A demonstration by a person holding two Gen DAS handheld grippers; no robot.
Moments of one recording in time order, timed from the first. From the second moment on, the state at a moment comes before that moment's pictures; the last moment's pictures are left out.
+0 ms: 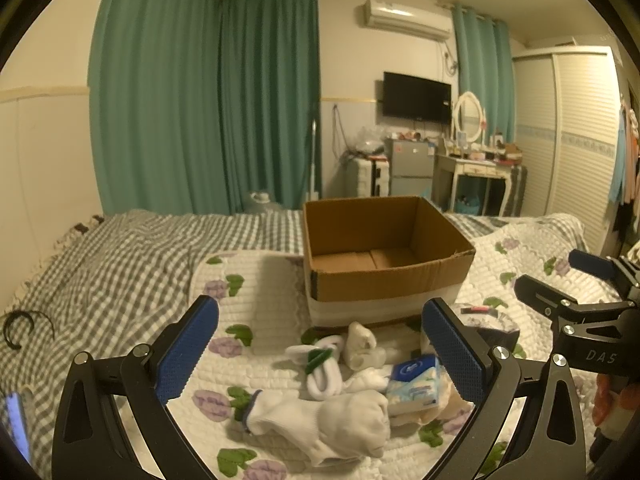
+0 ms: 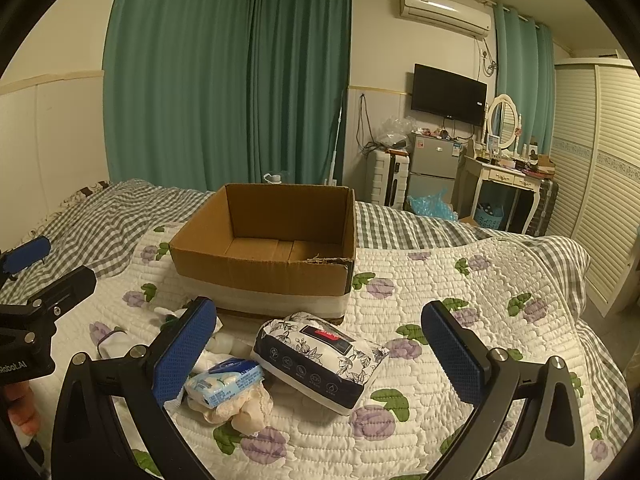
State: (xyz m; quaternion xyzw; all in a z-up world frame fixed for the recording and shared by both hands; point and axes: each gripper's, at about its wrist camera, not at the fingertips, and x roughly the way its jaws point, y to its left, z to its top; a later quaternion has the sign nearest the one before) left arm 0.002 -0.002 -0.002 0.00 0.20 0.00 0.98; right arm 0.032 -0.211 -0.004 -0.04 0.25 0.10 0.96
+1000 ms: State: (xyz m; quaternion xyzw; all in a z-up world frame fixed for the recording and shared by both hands) left arm -0.001 0.001 -0.004 0.00 0.20 0.00 0.98; right arm 0.032 -0.210 -0.005 -0.04 0.25 0.10 0.96
